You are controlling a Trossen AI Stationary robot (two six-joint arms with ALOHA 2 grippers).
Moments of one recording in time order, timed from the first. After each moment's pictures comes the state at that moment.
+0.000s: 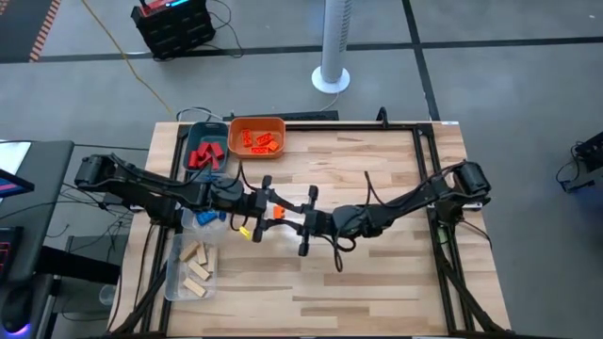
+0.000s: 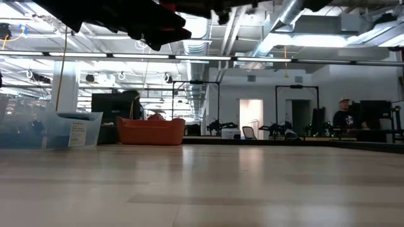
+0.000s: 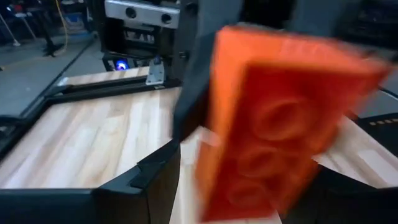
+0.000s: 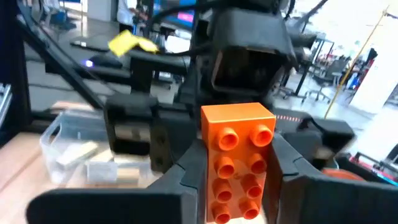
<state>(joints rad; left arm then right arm) -0.09 1.28 0.66 0.44 -0.01 0.11 0.27 1.76 1.06 0.69 0.47 -0.21</state>
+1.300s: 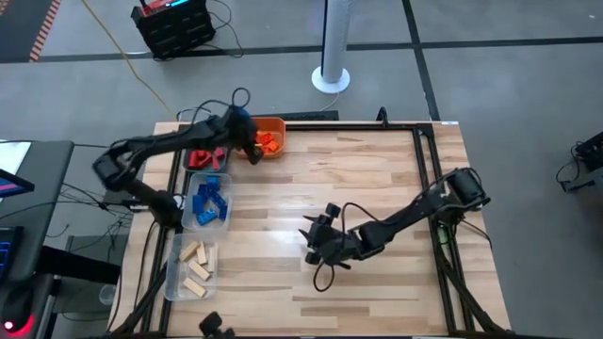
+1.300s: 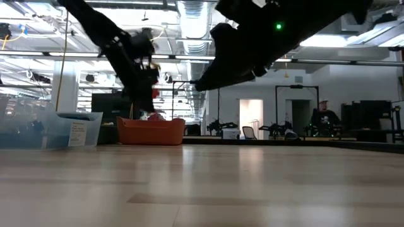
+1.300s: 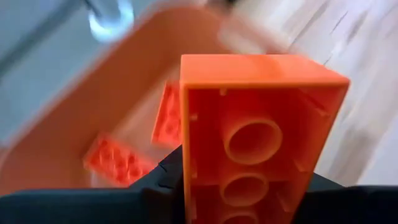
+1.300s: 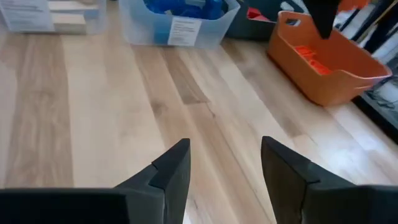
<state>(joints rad) 0.71 1.44 0.90 -0.25 -0.04 0.08 0.39 1.85 1.06 0.14 0.84 0.24</state>
